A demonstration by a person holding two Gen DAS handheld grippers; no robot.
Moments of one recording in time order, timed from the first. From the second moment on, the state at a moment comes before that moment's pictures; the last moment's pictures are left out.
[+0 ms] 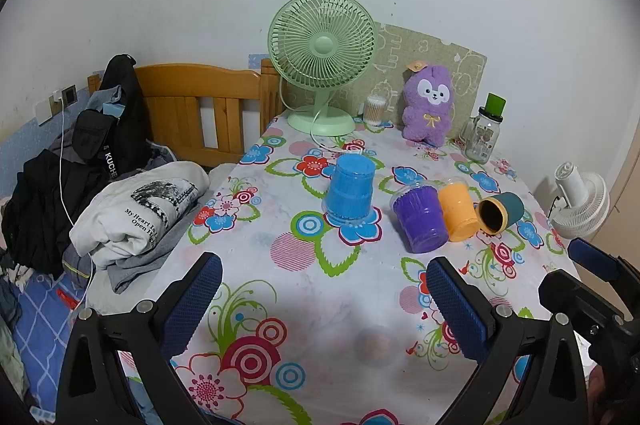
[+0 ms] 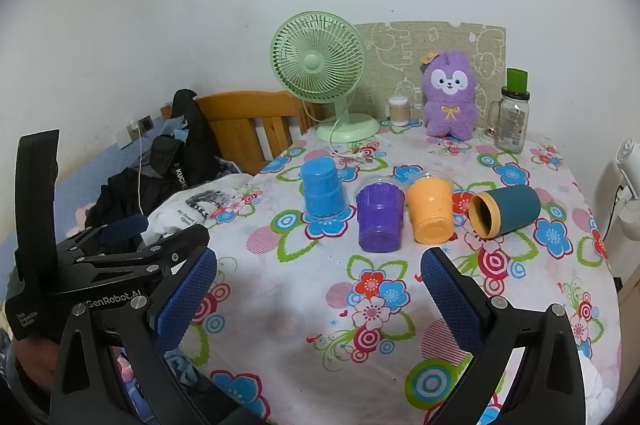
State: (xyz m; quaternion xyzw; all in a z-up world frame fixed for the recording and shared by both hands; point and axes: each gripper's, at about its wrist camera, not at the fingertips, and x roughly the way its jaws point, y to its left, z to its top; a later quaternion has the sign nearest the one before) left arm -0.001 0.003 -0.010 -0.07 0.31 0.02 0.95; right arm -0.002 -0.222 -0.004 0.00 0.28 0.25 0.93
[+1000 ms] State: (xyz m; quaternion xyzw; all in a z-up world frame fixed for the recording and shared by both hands) left arm 0.007 0.000 -0.022 -0.07 0.33 0.02 0.94; right arm 0.011 -0.219 -0.016 0.01 0.29 0.25 0.92
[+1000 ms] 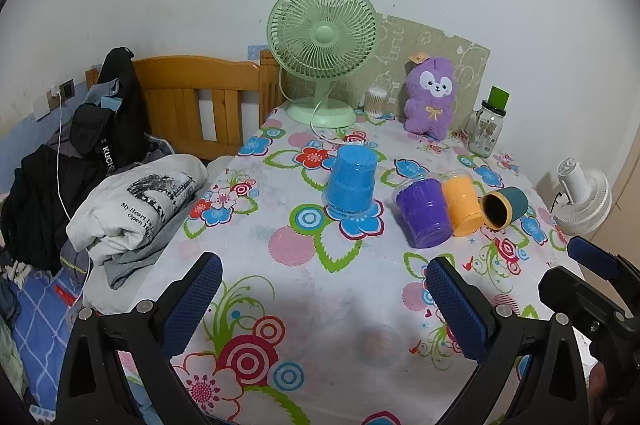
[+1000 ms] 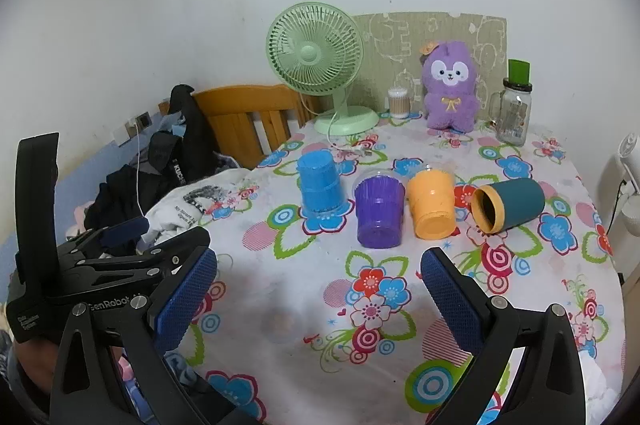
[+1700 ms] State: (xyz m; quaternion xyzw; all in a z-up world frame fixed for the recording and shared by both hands) left arm 0.069 0.010 -0.062 -0.07 0.38 0.02 0.92; right arm 0.091 -0.211 -0.054 0.00 0.35 0.22 0.91
